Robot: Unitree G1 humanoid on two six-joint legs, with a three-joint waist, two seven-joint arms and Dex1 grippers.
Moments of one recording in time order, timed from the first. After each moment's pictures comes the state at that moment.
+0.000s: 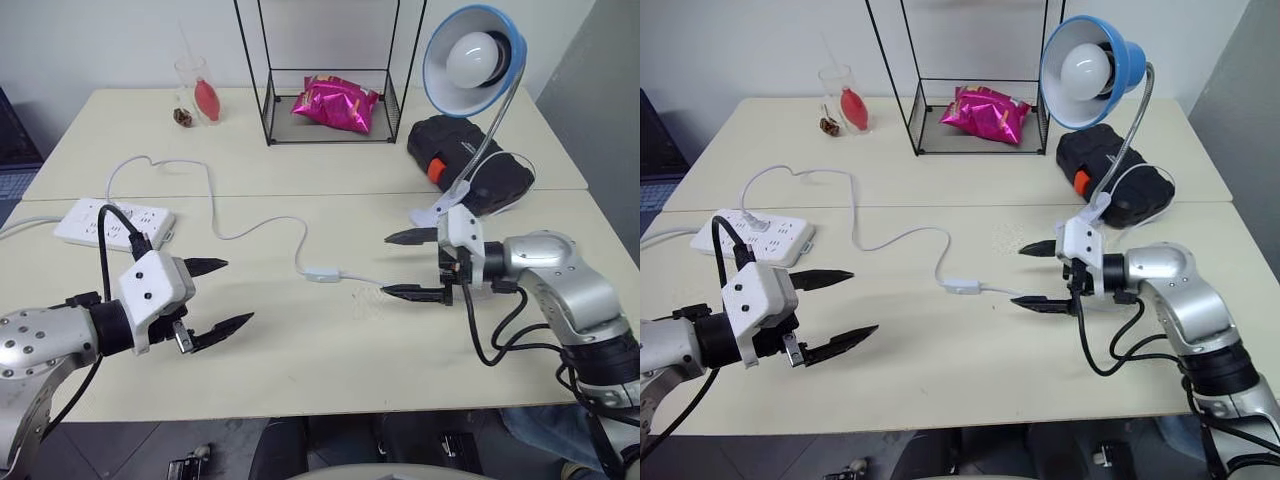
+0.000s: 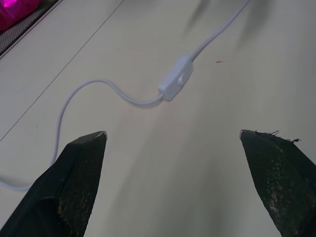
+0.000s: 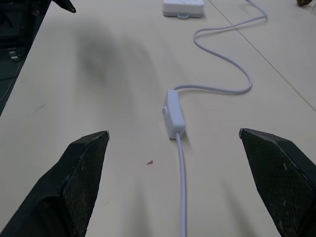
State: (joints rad) left arm 0.24 0.95 0.43 -0.67 -0.47 0.49 -0.94; right arm -0.49 -0.66 0.19 -0.14 0.35 0.38 1.14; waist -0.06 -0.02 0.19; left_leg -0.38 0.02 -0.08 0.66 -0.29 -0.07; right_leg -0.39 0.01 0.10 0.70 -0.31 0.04
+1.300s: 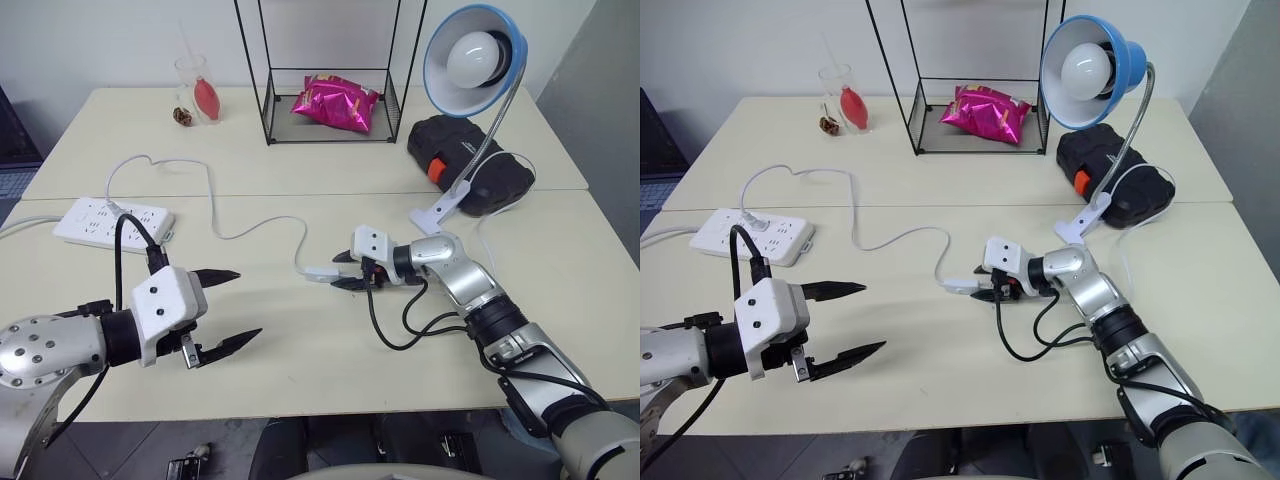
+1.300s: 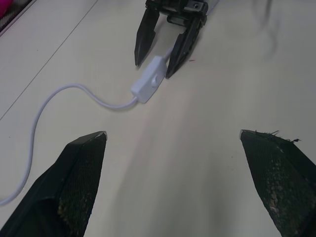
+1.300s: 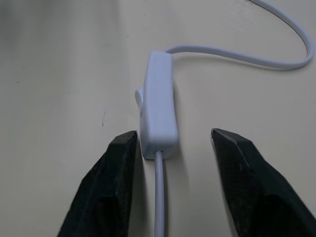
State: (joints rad) left arm 0.24 0.94 0.40 -0.70 -0.46 0.48 -0.97; right arm -0.72 -0.32 0.42 0.42 0.01 0.11 1.08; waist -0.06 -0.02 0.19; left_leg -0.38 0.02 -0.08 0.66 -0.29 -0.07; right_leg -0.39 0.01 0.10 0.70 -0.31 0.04
